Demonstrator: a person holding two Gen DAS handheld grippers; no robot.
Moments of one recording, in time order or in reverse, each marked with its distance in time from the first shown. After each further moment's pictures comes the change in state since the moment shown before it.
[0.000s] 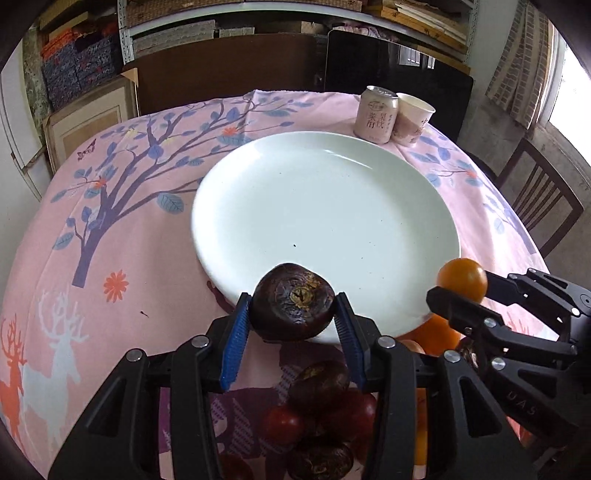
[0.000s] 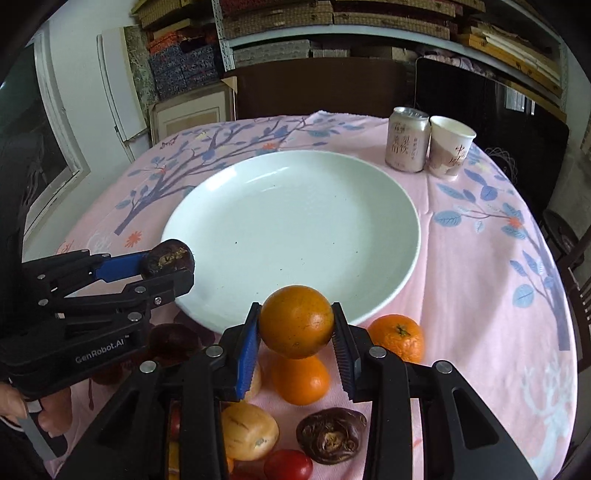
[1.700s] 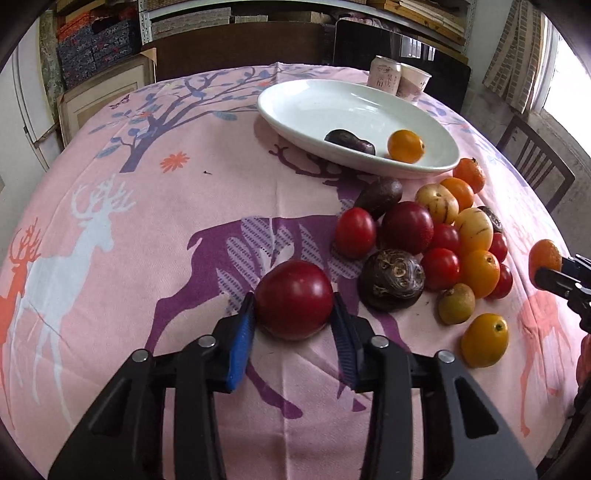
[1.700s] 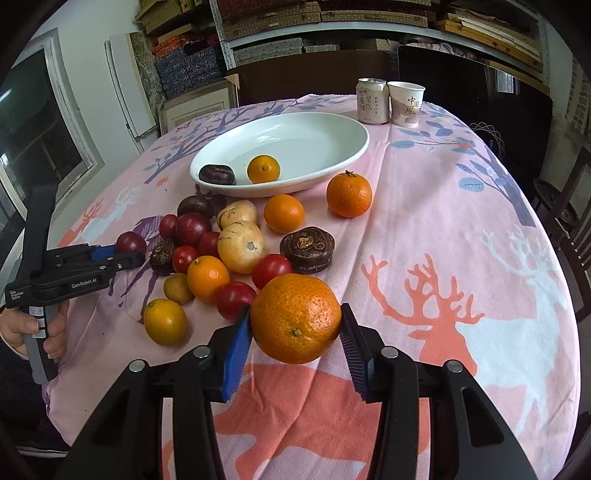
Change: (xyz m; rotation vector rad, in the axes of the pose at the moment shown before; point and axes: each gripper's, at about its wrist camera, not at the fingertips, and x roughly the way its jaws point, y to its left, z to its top) left arm -0.045 0.047 -0.119 -0.003 0.027 -0.003; right arm -0.087 -0.023 -0.121 0.035 -0.014 0.037
